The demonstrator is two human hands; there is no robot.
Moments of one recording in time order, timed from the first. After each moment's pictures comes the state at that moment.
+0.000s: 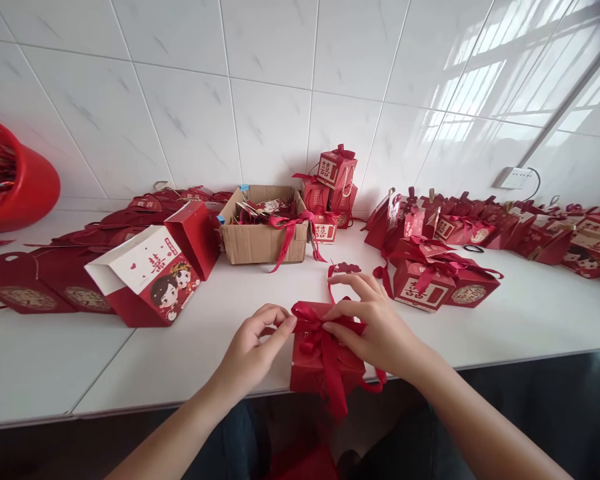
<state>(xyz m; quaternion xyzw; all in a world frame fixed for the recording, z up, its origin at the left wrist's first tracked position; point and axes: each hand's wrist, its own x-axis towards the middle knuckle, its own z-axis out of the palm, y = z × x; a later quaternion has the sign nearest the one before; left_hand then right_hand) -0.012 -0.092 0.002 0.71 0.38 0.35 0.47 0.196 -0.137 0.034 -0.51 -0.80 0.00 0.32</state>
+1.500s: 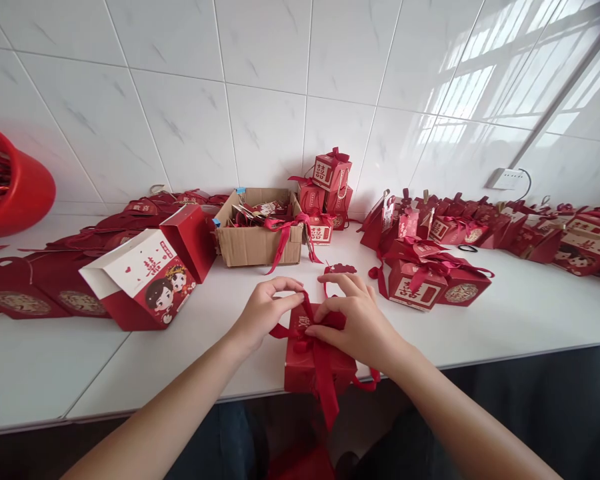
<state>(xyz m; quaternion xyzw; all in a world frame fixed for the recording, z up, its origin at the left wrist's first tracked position) 0.019 -0.054 0.019 0.65 0.38 0.39 0.53 0.182 -0.131 0.035 -0.57 -0.76 0.03 0.31</state>
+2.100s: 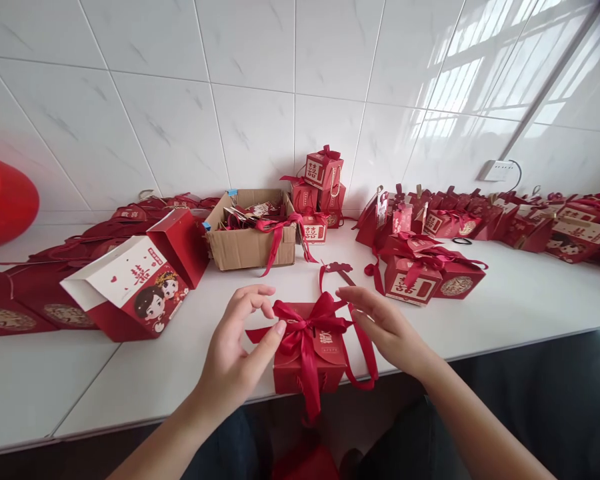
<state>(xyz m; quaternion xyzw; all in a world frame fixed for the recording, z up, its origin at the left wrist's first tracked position) -0.009 -0.100 0.023 0.76 0.35 0.47 0.29 0.234 -0.145 0.002 -0.54 -0.66 0.27 0.45</state>
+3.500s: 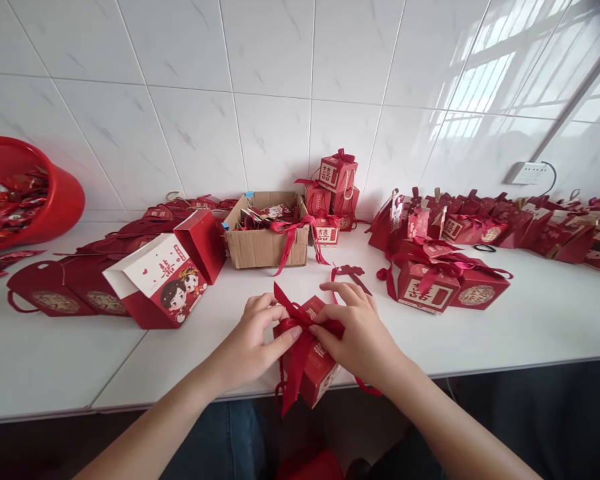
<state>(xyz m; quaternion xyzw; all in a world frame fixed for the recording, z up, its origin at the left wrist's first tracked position) -0.018 -0.087 0.024 0.84 0.40 0.26 0.28 0.172 -0.135 0.021 -0.56 -0.75 0.01 0.35</state>
